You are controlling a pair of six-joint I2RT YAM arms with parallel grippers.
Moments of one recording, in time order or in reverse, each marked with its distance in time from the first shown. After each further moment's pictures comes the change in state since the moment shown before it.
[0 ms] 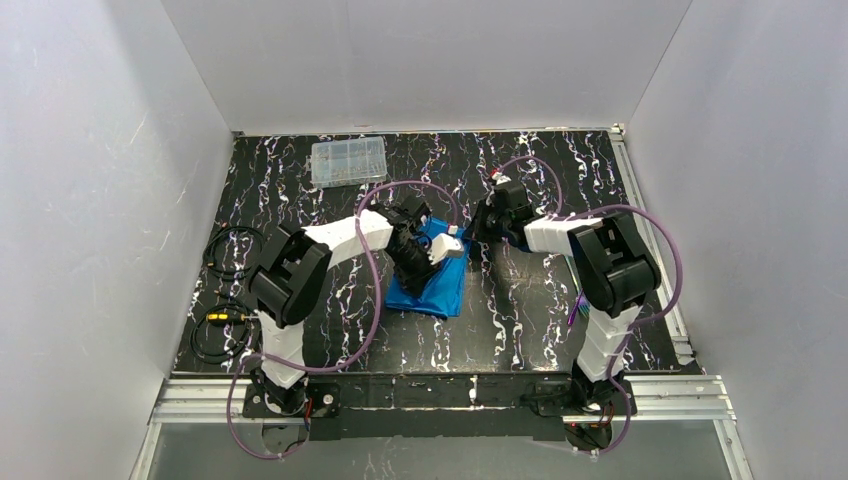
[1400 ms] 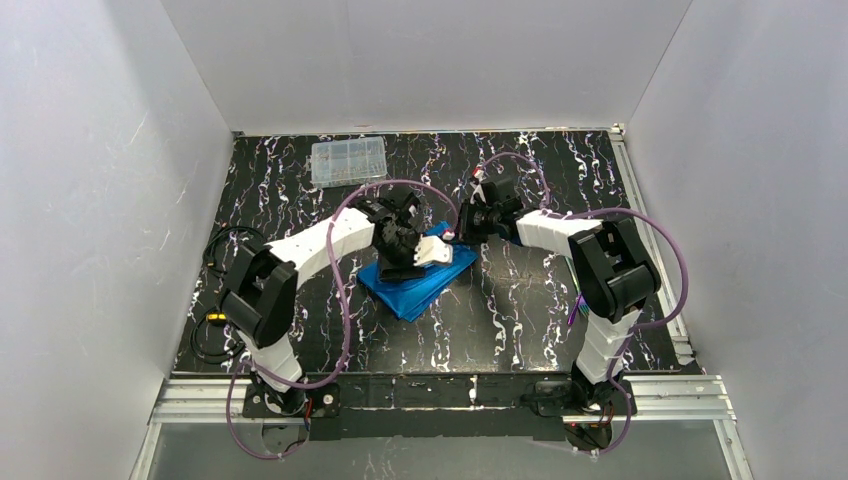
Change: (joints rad) left arm 0.010 -0.179 -0.018 -0.117 -0.239 0.473; right arm 0.069 -0.046 0.091 -0.193 -0.152 0.066
